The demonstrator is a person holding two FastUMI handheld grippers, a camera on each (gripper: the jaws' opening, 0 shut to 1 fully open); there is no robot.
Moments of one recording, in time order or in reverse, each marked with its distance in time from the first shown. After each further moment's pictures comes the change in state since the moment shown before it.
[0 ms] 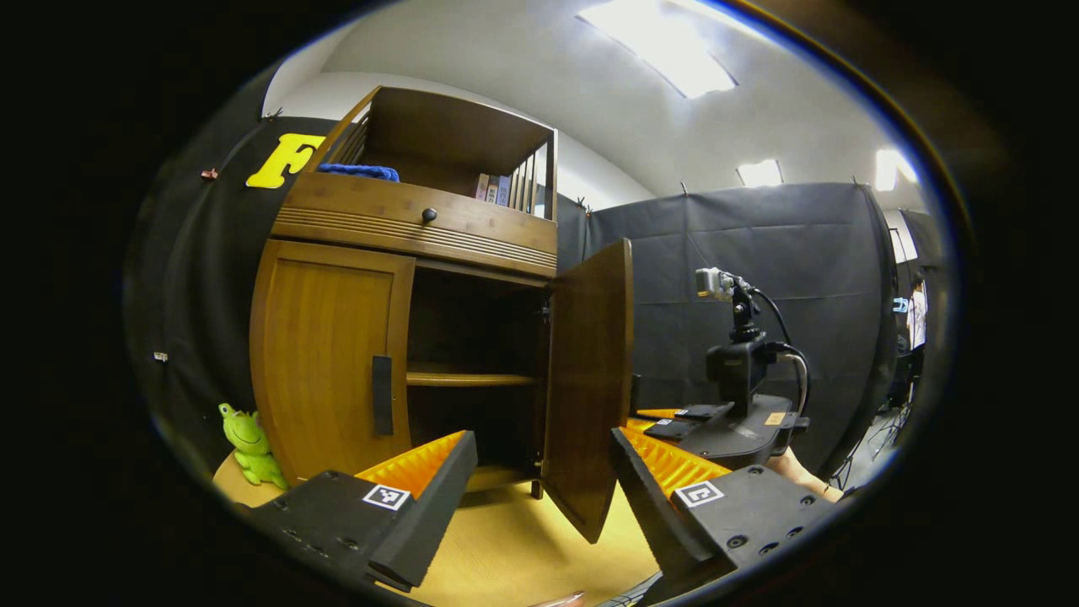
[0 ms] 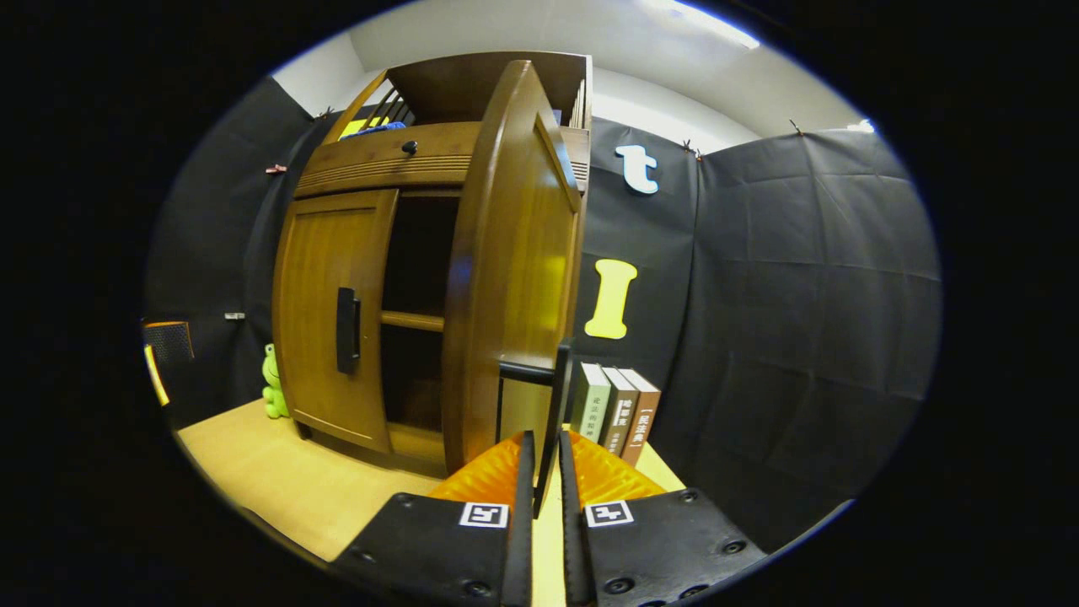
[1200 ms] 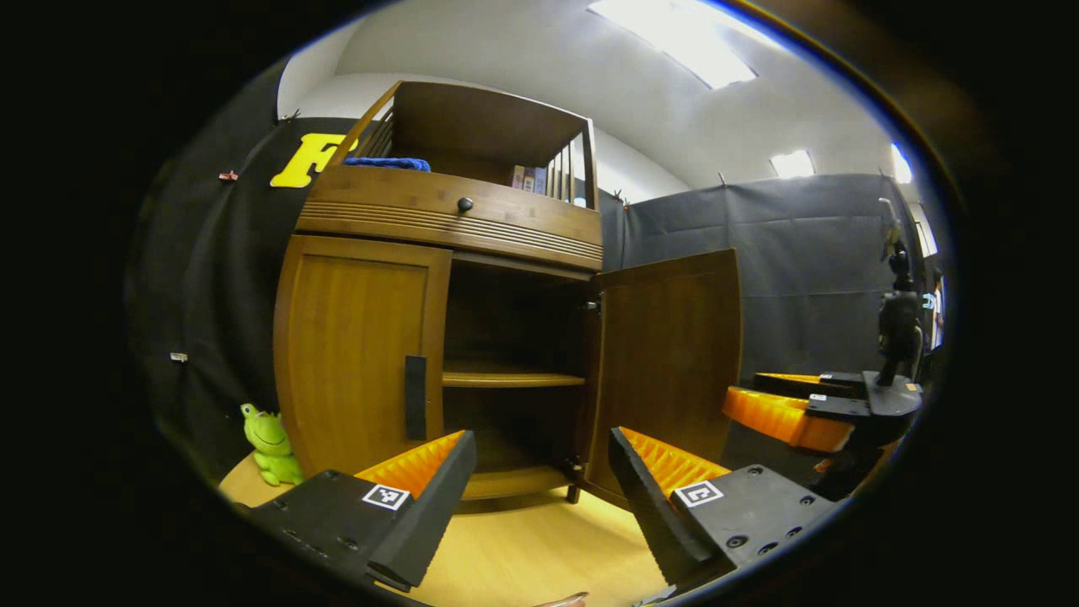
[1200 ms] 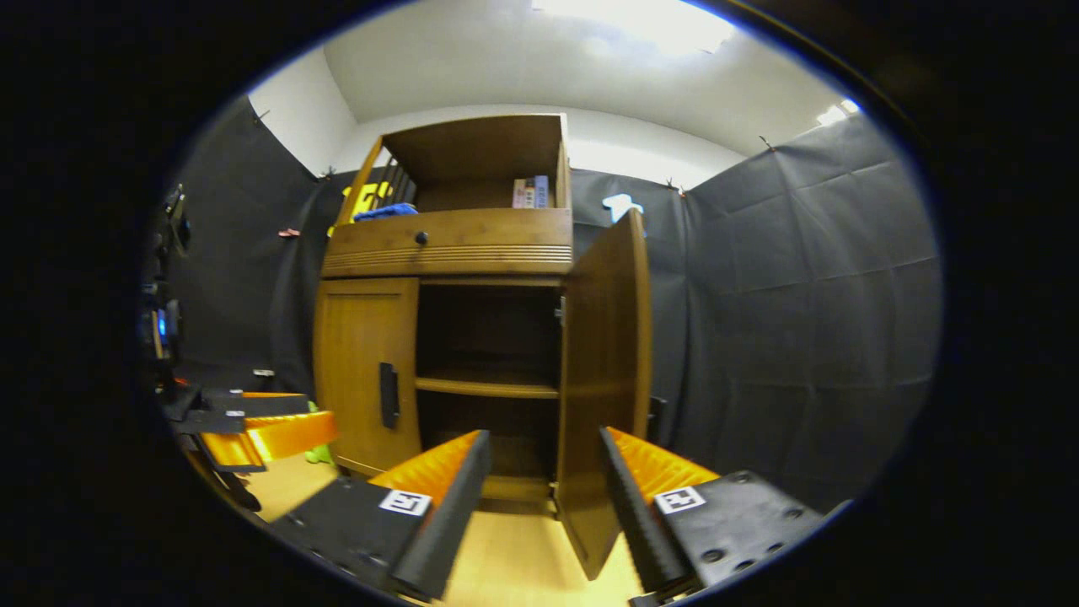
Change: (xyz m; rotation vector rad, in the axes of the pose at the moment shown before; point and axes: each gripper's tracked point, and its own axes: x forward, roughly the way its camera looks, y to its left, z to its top) left arm 0.031 0.057 -0.001 0.018 0.002 0.181; right arm -0.093 0.026 0.072 0.115 -0.212 0.146
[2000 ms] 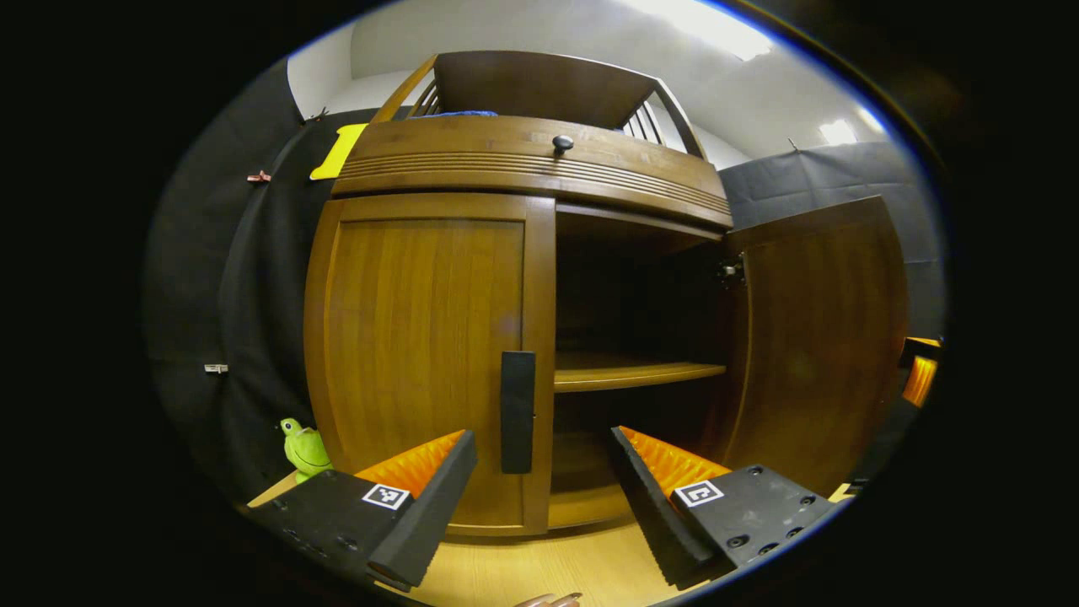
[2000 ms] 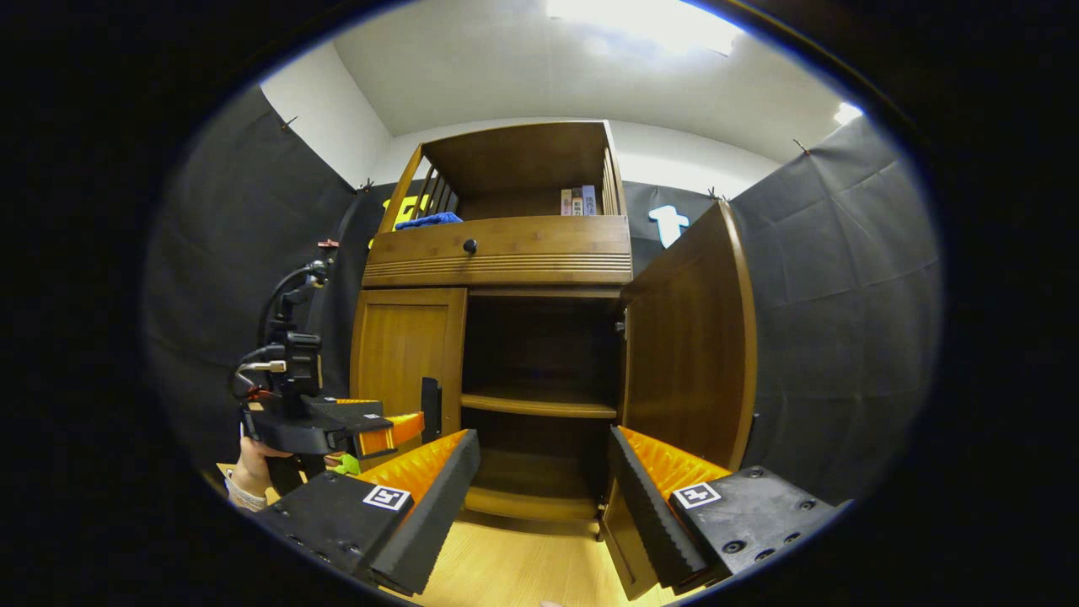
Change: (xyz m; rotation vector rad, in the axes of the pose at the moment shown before) left arm 0.122 0.128 -0.038 0.044 0.048 0.245; right arm 0.052 0.031 -0.018 0.003 -0.045 0.101
